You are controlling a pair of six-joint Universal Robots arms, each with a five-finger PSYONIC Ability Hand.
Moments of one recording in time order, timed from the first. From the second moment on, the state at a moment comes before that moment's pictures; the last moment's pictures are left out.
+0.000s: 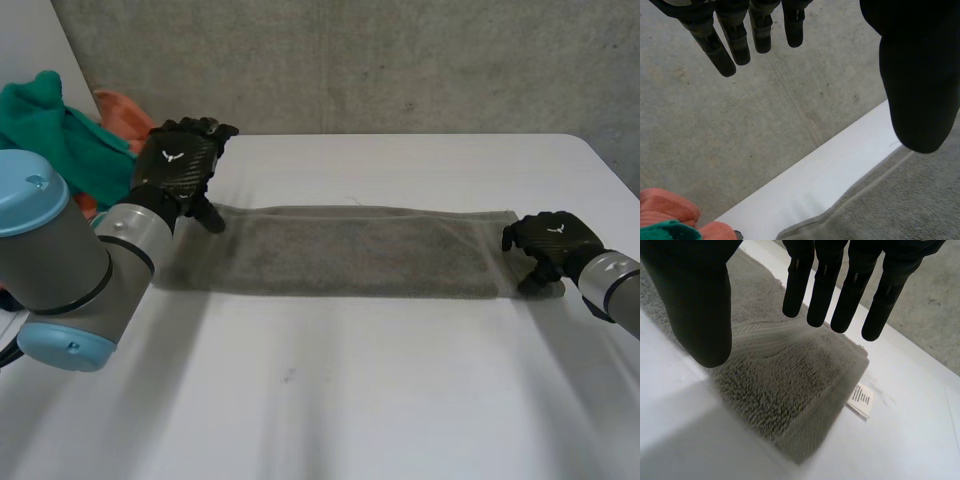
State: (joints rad) left arm 4.33 -1.92 -1.55 3.51 -1.49 3.36; right arm 1.55 -0.96 1.49 -0.15 1.12 2.64; left_hand 0.19 0.20 0.21 0.20 0.05; right_hand 0.64 0.64 0.65 0.64 0.47
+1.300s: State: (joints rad) left arm 4.36 -1.90 -1.54 3.50 -1.50 3.34; right arm 1.47 -0.93 1.18 -0.08 1.36 2.31; left_hand 0.19 0.20 0.21 0.20 0.05; right_hand 1.10 1.18 1.19 1.19 1.01
